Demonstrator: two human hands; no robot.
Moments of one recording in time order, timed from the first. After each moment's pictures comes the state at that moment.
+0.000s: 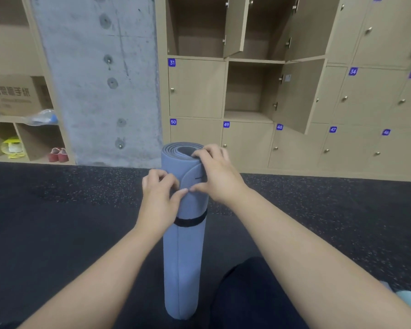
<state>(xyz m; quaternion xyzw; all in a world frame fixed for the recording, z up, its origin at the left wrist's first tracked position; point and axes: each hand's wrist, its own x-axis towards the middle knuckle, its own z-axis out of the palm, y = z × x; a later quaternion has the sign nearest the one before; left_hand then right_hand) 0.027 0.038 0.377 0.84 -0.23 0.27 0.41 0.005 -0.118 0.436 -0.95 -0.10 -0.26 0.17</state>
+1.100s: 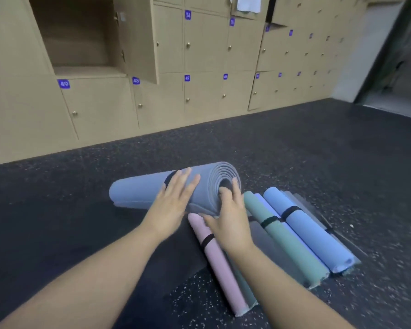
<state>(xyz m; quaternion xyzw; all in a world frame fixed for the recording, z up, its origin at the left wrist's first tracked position) -0.076 -0.258 0.250 0.73 -0.65 0.11 0.16 -0.238 -0.323 0.263 -0.85 0.37 -0.31 0.23</state>
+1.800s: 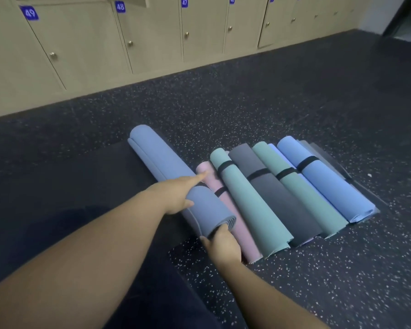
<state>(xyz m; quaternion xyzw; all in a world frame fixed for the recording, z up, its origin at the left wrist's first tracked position) -0.059 -0.252 0.202 0.76 -0.60 -0.24 -0.01 -0.228 -0.270 0.091 -0.75 0.56 0.03 0.36</state>
